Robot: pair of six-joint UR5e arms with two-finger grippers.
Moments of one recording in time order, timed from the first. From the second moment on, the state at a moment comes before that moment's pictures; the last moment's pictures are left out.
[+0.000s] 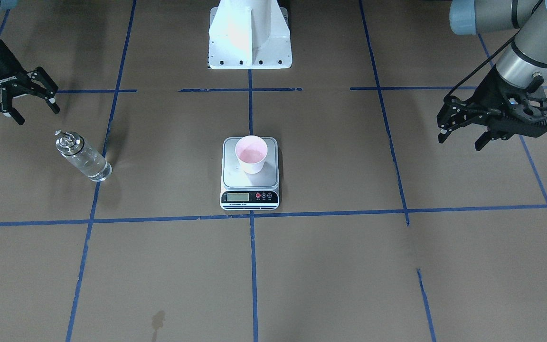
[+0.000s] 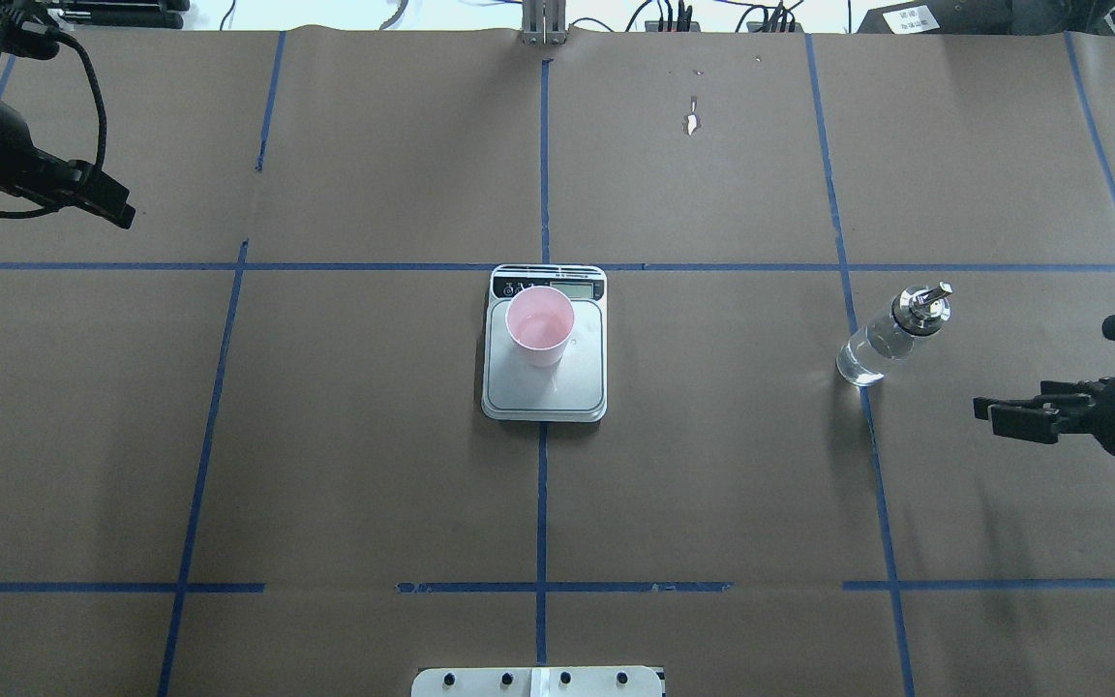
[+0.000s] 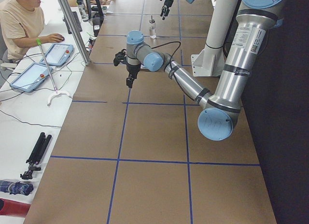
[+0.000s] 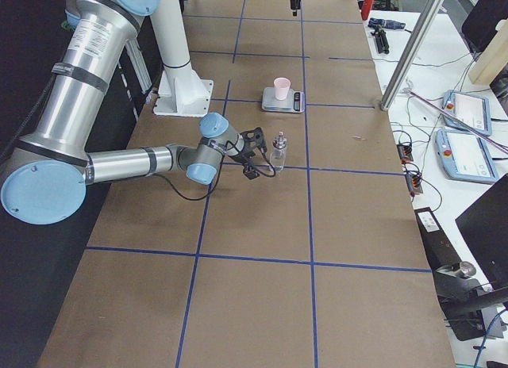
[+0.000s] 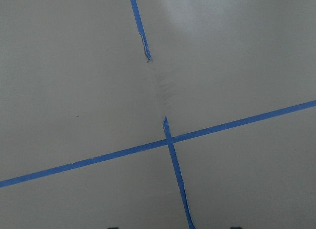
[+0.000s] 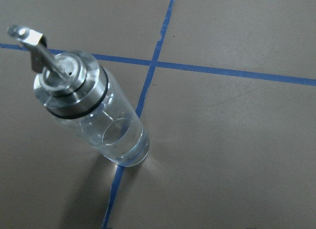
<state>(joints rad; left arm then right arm) -1.07 -1.84 -1.97 -1.57 -2.17 -0.53 0.61 -1.97 2.00 -0.55 1.66 0.99</state>
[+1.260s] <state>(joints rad) -1.06 -1.85 -1.96 -1.57 -2.18 -0.56 0.29 -1.83 1.95 -0.56 0.97 1.27</state>
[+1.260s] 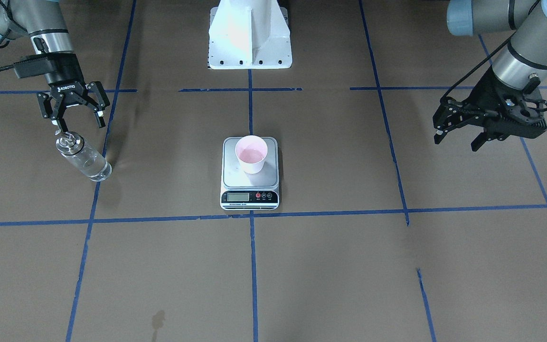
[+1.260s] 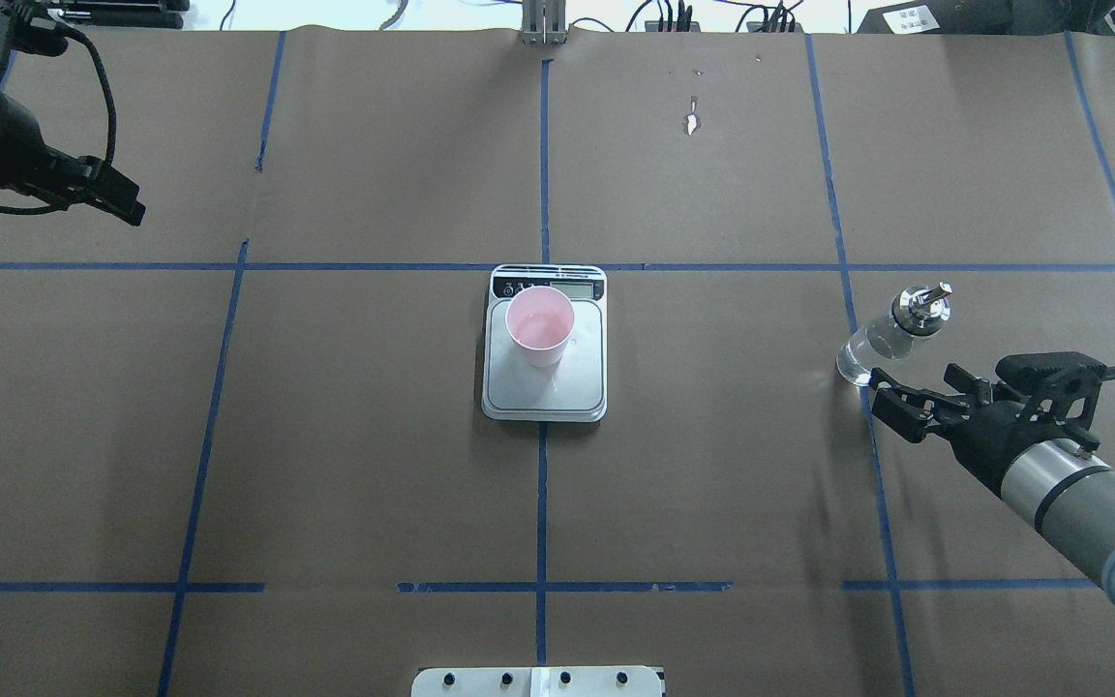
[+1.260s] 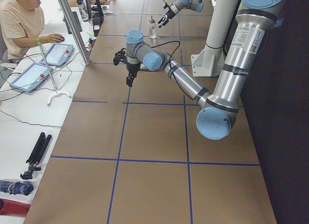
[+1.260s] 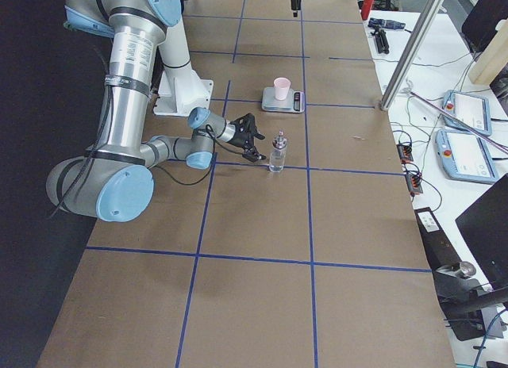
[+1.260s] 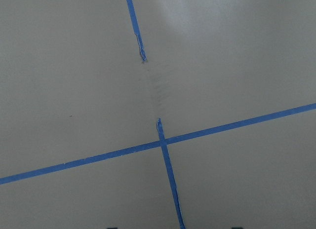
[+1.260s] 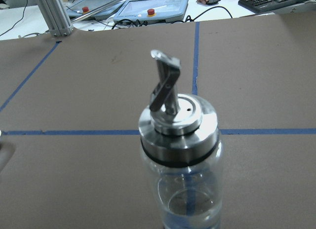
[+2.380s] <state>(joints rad) -1.07 -1.85 -1.97 -1.57 -2.17 -0.56 0.26 -1.73 1.80 -0.59 0.82 1.28</state>
